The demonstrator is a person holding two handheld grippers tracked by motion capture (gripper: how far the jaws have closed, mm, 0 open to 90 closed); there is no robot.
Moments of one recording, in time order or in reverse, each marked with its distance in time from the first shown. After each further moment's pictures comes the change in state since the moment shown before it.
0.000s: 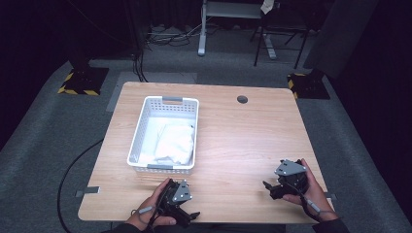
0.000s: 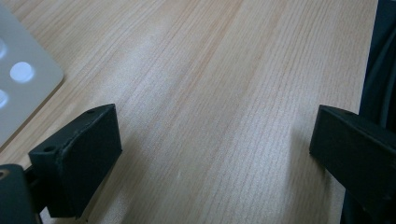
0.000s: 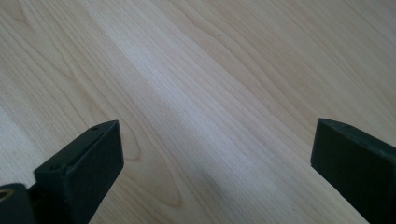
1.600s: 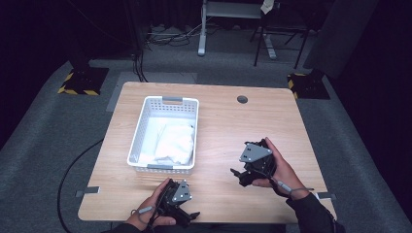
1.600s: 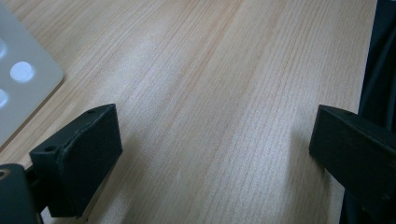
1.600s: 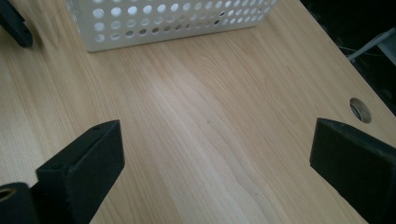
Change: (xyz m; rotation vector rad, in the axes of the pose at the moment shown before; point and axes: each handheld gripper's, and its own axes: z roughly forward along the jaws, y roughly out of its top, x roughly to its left) left arm 0.000 0.000 0.000 -0.002 0.000 0.002; right arm 0.038 0.117 0.001 -0.124 0.095 -0.218
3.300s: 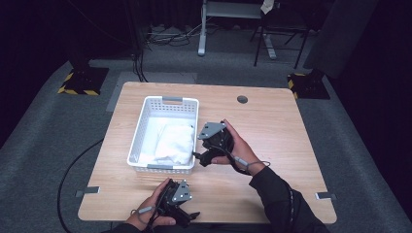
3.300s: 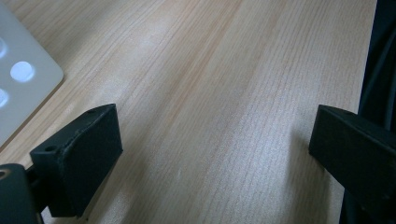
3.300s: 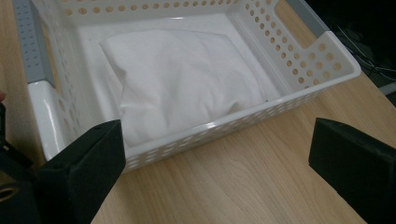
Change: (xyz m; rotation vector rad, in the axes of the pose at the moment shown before) left arm 0.000 0.000 0.000 -0.001 -0.002 -0.001; right arm 0.003 0.098 0.076 -0.056 0.133 0.012
